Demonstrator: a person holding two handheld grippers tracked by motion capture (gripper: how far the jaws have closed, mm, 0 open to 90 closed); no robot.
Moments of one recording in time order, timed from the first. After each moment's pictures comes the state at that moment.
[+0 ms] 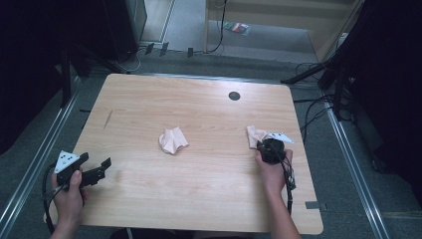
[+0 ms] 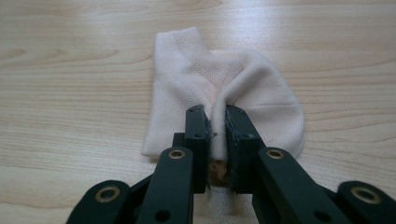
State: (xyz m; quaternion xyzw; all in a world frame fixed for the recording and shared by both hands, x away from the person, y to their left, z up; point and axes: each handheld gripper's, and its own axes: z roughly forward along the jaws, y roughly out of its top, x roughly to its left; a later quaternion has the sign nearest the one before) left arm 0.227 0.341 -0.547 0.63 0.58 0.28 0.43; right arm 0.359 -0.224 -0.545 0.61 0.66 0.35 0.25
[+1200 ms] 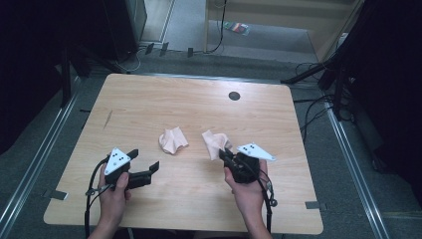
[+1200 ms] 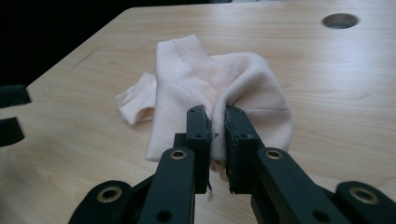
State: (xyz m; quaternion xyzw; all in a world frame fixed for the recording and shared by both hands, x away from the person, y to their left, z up) left arm 0.228 0.212 -0.510 0.70 0.47 0.23 0.48; right arm 0.262 -0.128 -0.470 0.49 0.70 0.48 0.17
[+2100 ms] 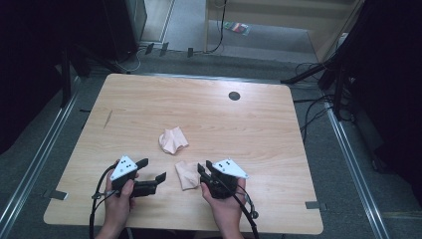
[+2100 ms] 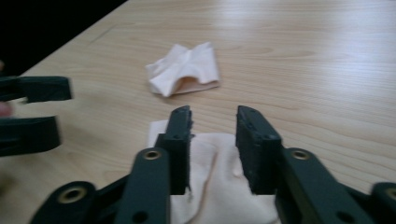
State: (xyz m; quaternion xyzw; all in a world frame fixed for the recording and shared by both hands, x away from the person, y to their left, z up) left arm 0.223 0.202 -0.530 0.72 0.45 0.17 0.50; right arm 0.234 -0.077 -0.506 0.48 0.71 0.48 0.17
